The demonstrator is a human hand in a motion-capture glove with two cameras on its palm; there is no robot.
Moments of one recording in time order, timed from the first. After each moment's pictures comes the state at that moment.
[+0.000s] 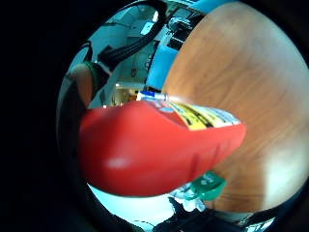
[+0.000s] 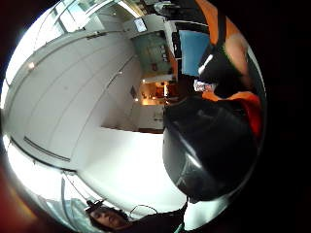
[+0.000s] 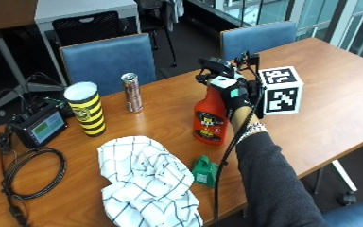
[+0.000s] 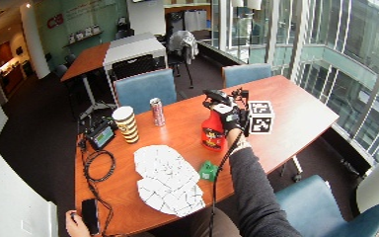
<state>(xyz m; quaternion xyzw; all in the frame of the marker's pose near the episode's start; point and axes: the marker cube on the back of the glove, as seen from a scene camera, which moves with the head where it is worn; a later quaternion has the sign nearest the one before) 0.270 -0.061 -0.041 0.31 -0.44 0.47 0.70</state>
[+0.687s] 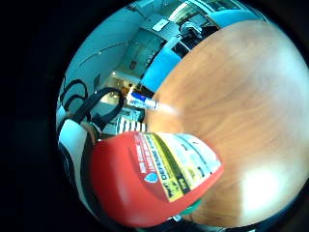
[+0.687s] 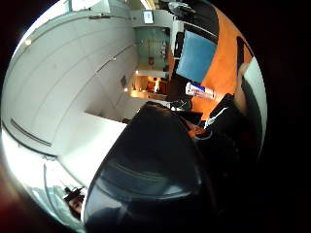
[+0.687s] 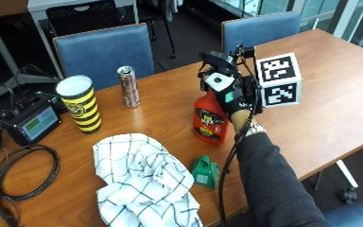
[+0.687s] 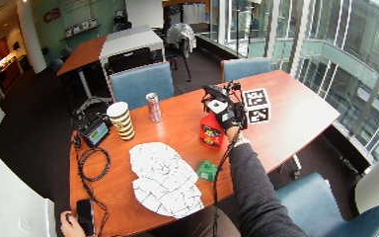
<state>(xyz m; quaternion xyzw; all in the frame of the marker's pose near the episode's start) 0.263 -0.072 -0.056 0.36 -0.33 0.41 0.77</state>
